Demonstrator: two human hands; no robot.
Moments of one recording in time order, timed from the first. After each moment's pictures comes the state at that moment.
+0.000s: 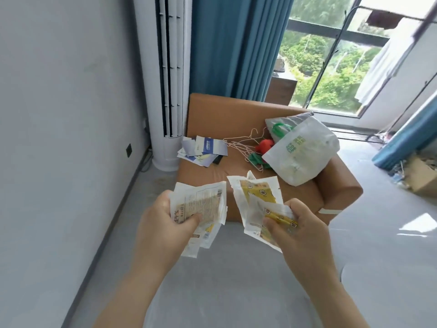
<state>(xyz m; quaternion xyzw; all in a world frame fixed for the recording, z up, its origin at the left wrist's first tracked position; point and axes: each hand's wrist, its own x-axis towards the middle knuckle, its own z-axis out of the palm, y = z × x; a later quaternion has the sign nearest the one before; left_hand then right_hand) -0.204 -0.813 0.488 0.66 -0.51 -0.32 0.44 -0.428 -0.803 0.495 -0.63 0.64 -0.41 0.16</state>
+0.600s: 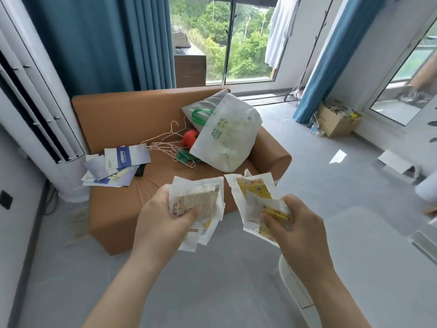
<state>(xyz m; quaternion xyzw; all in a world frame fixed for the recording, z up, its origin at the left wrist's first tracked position) -0.422 -1.013 0.475 0.53 -0.67 -0.39 0.34 -0.626 -0.908 0.471 -0.49 0.75 -0.43 0.09</state>
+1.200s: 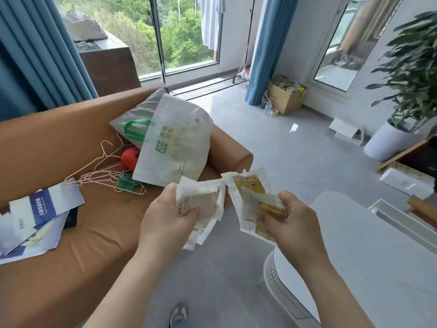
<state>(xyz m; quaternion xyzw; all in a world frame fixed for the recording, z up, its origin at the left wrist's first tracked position) -0.637 -1.187 0.457 0.46 -0.76 -0.42 0.22 -0.797 -1.039 0.451 -0.33 0.83 -0.44 0.10</state>
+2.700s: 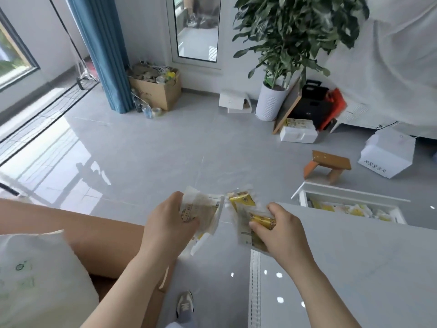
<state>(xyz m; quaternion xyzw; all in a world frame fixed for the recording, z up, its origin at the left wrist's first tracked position) -1.236 -1.406 0.412 0.18 -0.91 -0.38 0.00 -1.263 -1.182 0.400 -0.01 0.94 -0.35 0.02</state>
